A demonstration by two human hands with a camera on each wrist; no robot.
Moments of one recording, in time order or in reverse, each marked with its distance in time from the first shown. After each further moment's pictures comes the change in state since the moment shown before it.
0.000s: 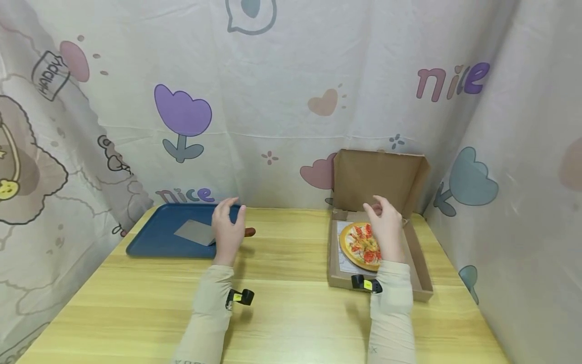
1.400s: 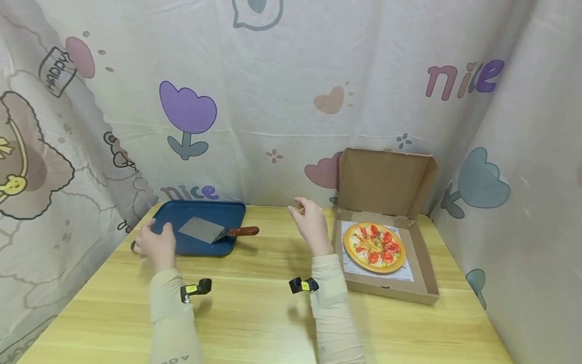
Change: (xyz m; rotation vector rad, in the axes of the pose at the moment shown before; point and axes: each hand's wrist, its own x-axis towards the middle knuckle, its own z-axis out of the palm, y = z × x) left_hand 0.029 -0.076 -0.127 0.177 0.255 -0.695; right_hand -0.020 -0.108 0.124 0.153 -0.198 -0.223
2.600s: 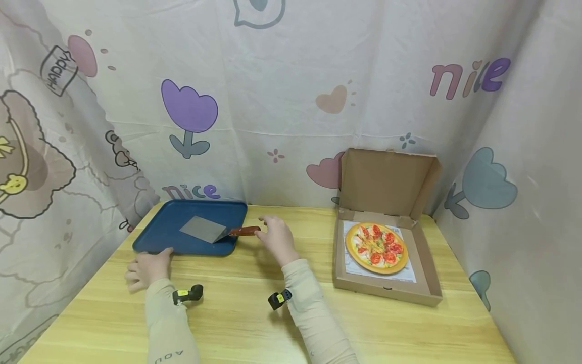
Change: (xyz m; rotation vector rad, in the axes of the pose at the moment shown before) left_hand 0.029 -0.075 -0.007 0.334 -0.035 -0.209; right_hand -0.013 -0.016 0.089 -0.090 -0.218 -0.083
